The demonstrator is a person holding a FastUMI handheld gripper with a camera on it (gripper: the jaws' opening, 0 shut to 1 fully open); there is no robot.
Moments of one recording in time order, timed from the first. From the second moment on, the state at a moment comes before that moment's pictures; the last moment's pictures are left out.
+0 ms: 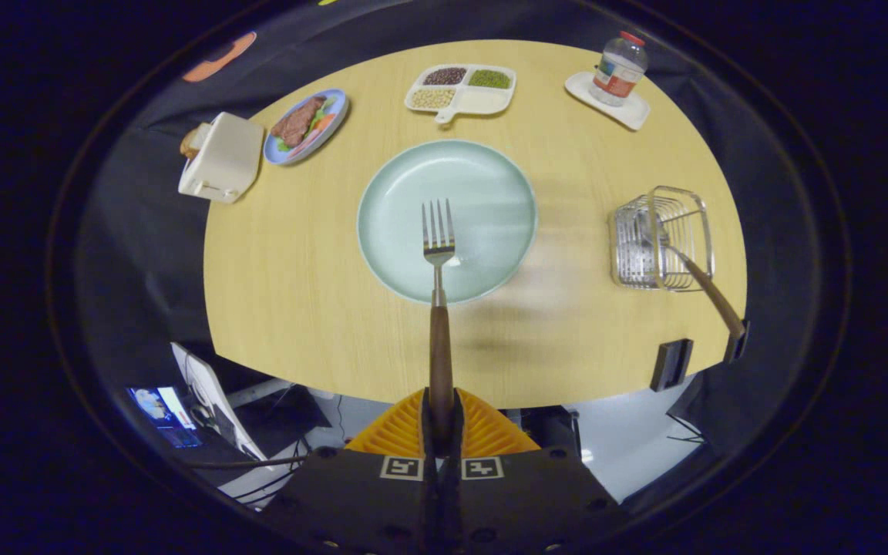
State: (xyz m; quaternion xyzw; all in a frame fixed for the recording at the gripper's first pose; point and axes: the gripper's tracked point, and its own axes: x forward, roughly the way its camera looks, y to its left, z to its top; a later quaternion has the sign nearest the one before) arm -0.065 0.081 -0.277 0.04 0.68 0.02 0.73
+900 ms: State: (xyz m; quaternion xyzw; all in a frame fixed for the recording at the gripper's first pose) arm -0.097 -0.093 -0.236 0.08 0.70 -0.06 0.71
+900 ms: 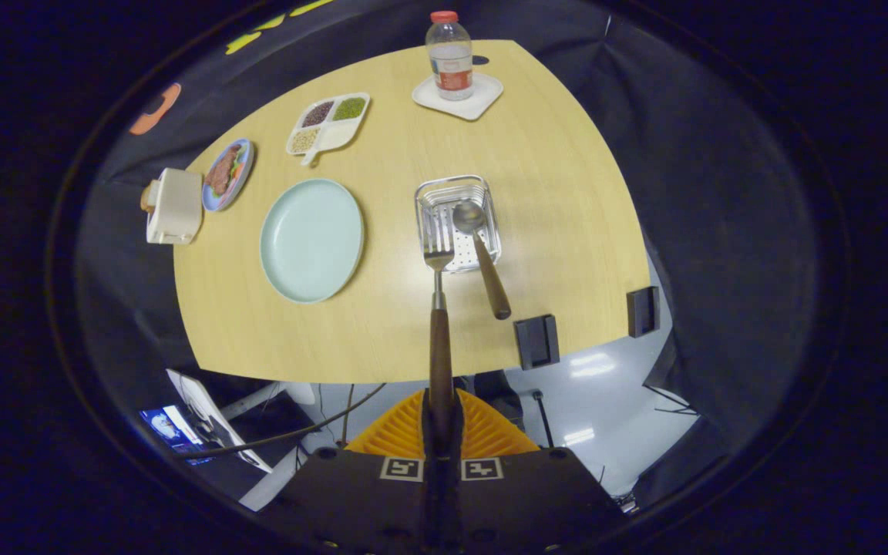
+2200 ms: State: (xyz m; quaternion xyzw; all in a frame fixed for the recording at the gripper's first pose) arm -0.046 -0.089 -0.226 0.06 0.64 -0.04 0.76
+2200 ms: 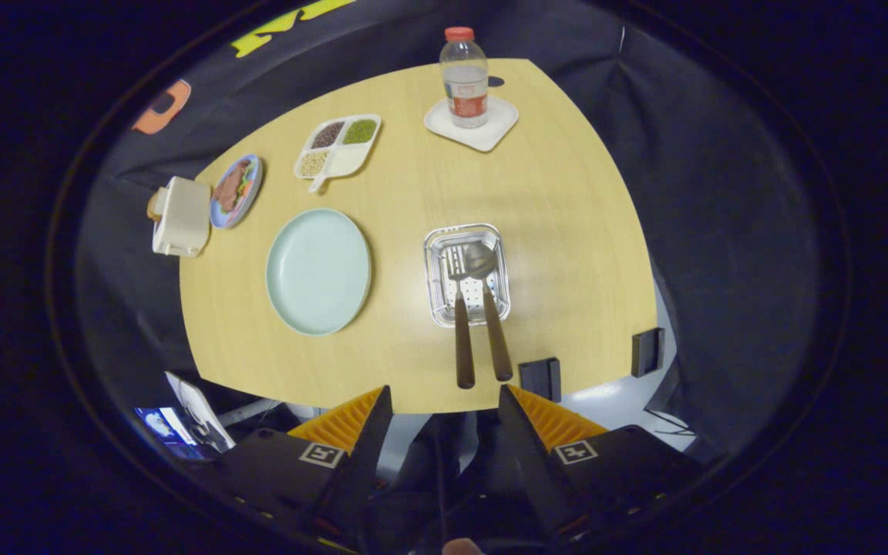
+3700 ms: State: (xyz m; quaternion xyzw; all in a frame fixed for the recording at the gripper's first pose) arm 0.018 0.019 0.024 0.02 0.03 0.03 1.00
